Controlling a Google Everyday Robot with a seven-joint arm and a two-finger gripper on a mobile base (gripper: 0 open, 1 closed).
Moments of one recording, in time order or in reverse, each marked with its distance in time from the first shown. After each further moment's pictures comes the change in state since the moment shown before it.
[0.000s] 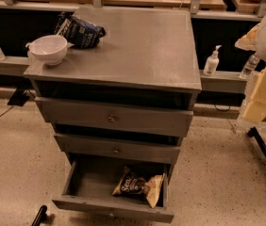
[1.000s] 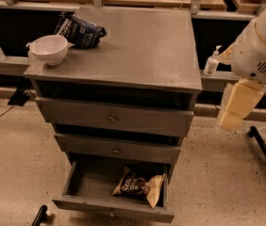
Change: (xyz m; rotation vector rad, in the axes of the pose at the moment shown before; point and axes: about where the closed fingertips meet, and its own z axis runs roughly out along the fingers) arm -0.015 0.006 0.042 -0.048 -0.029 0.016
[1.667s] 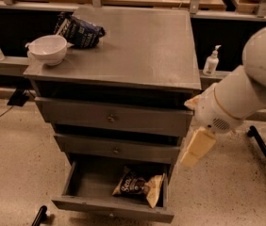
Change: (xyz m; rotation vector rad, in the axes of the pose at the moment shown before) arm -0.022 0.047 0.123 -0.132 -0.185 0.054
